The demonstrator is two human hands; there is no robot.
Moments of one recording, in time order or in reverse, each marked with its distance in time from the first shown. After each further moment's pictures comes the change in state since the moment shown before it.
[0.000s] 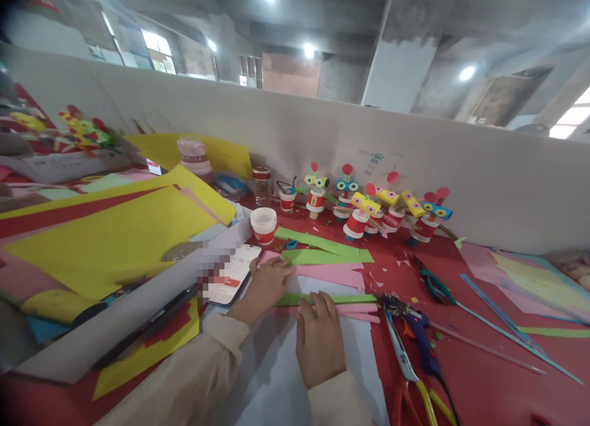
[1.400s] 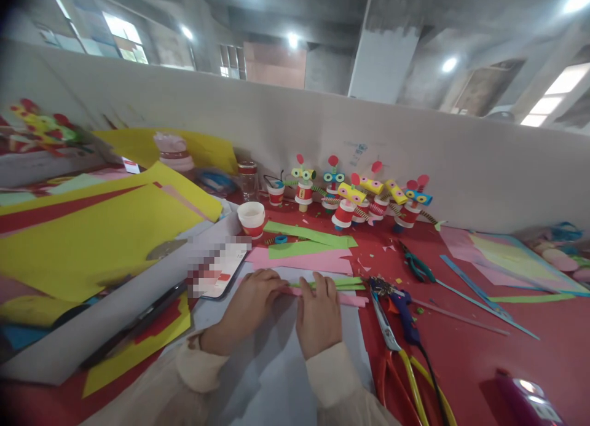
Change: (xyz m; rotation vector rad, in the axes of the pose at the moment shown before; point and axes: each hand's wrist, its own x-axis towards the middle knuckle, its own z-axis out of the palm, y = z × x) left_hand -0.044 0.013 -0.019 -0.122 -0.090 0.188; right_hand 0.006 0.013 -0.012 -0.111 -0.051 0.101
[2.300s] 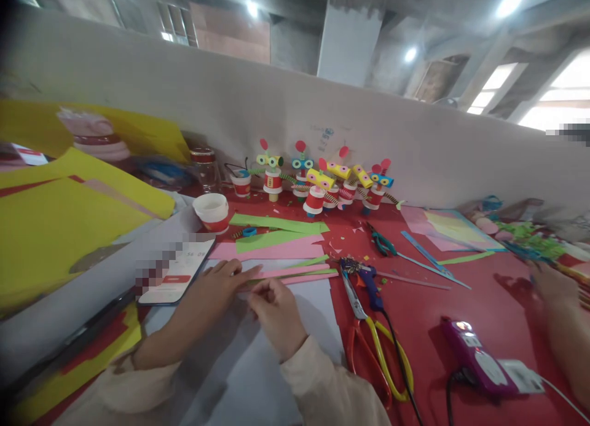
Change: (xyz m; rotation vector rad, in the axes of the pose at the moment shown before) left_hand 0.001 -0.008 -0.013 0.352 -0.077 0.109; right_hand 0.010 -0.039 -0.026 1.525 -0.280 0.804
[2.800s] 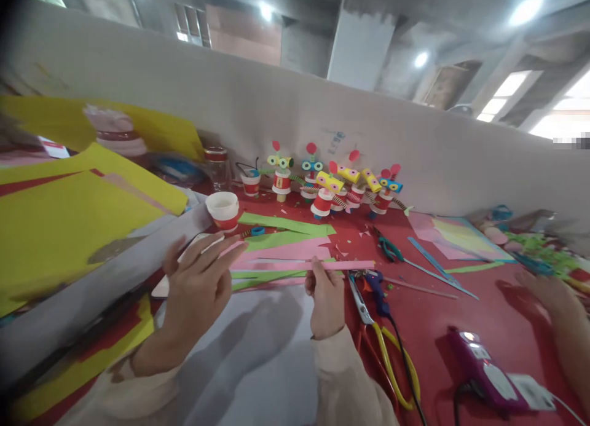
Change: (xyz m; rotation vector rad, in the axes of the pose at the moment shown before) left_hand -0.009 0.004 -0.026 -0.102 0.634 -0.098; right_hand 0.010 -0.024 -0.035 0.322 0.473 -0.214
